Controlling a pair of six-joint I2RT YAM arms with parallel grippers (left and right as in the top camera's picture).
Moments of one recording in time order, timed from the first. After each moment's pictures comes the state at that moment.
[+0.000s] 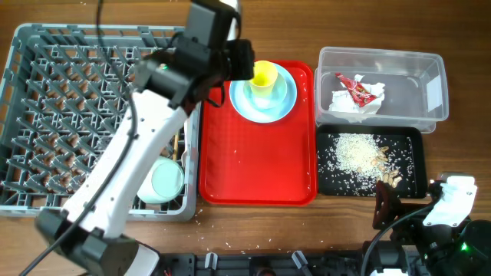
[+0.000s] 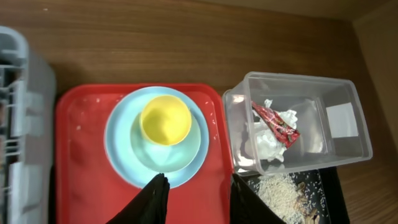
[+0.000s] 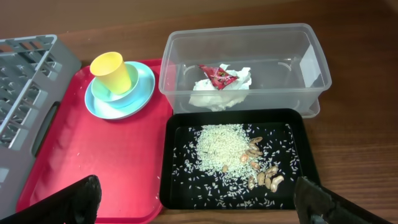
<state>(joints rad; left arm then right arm) -0.51 1.66 1.74 -0.85 0.08 -0.47 -0.02 0.40 1.10 -1.27 -0.05 0.09</state>
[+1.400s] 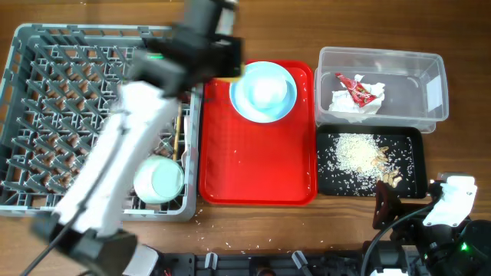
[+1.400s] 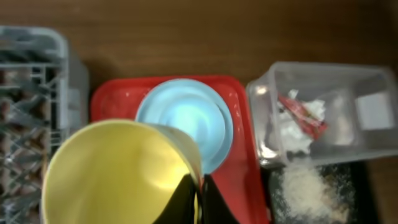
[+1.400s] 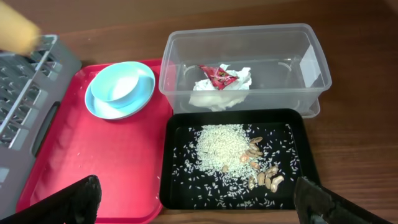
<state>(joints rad) -0.43 1.67 1.84 -1.03 0.11 -0.40 -0.02 0.40 1.10 -1.27 -0.05 0.09</state>
